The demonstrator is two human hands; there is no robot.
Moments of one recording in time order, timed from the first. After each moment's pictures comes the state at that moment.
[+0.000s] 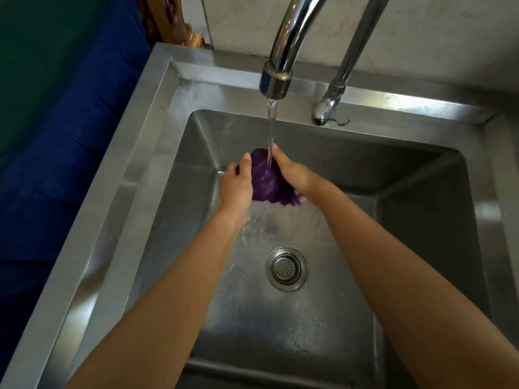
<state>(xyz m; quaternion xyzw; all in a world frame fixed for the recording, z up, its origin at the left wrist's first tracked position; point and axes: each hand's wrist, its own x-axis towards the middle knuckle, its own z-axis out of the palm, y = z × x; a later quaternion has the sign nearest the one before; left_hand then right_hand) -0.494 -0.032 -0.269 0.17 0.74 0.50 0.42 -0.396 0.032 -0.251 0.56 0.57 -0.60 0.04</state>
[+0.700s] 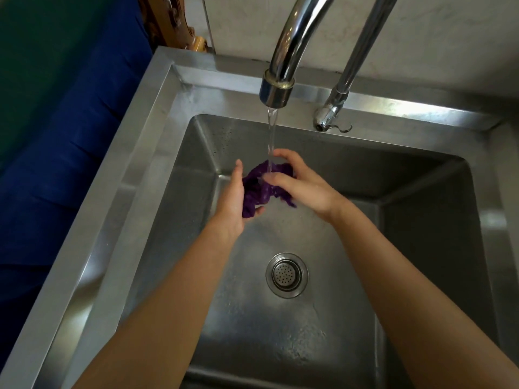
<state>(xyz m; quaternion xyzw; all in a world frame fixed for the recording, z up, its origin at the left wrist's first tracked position) -0.497 -0.037 -0.274 0.05 0.66 0.49 0.57 -0.377 0.021 -0.241 0.45 0.63 -0.62 -0.10</state>
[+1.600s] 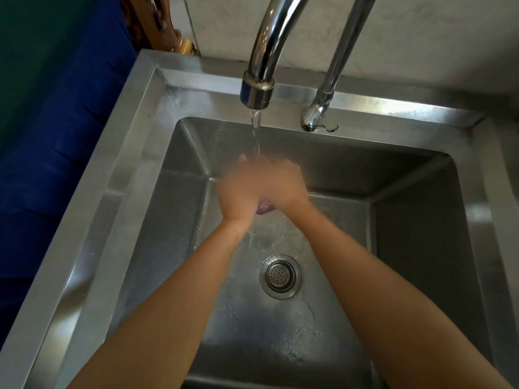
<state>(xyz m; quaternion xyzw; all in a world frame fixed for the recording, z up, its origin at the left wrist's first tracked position) -0.474 -0.020 -0.265 0.30 0.82 0.43 0.24 -0.408 0.020 -0.255 0.59 0.66 -0.43 -0.17</state>
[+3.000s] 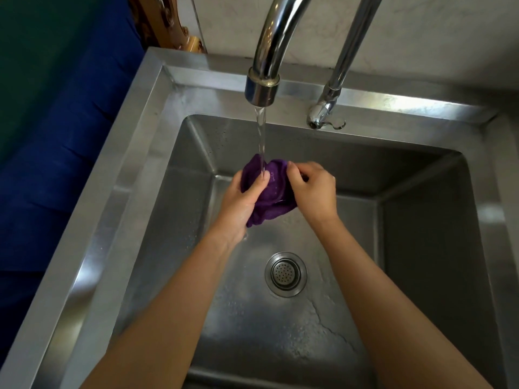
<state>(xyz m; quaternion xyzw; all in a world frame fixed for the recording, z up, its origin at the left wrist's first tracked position) -0.486 -0.047 -0.283 0.18 0.60 0.55 0.55 -0.369 0.009 -0.270 0.57 0.64 -0.40 -0.31</state>
